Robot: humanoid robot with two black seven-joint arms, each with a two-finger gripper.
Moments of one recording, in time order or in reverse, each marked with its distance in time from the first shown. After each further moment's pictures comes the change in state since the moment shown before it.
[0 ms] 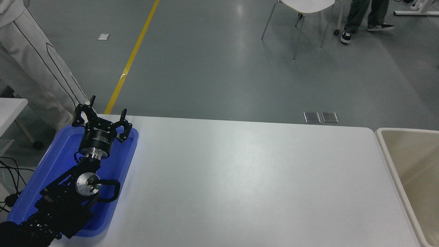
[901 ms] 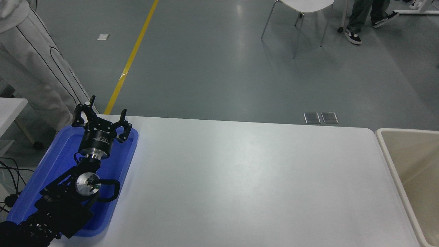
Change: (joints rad) left arm 0.000 0.000 0.000 0.000 0.000 0.000 0.000; right arm -0.901 0.299 0.641 -0.478 0.018 -0.466 -0.002
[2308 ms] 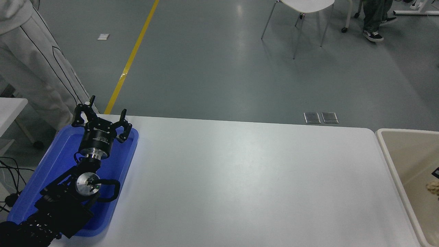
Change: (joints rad) left arm 0.000 0.000 0.000 0.000 0.000 0.000 0.000; right arm -0.205 0.214 0.200 -0.336 -0.001 -0.200 0.002
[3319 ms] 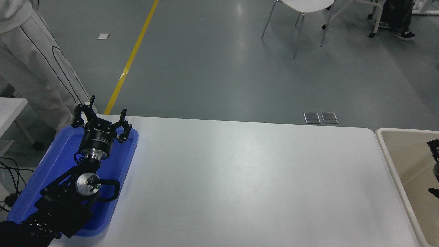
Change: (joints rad) left arm 0.000 0.000 0.000 0.000 0.000 0.000 0.000; right arm 0.002 -0.083 0.669 0.249 -0.008 -0.012 0.001
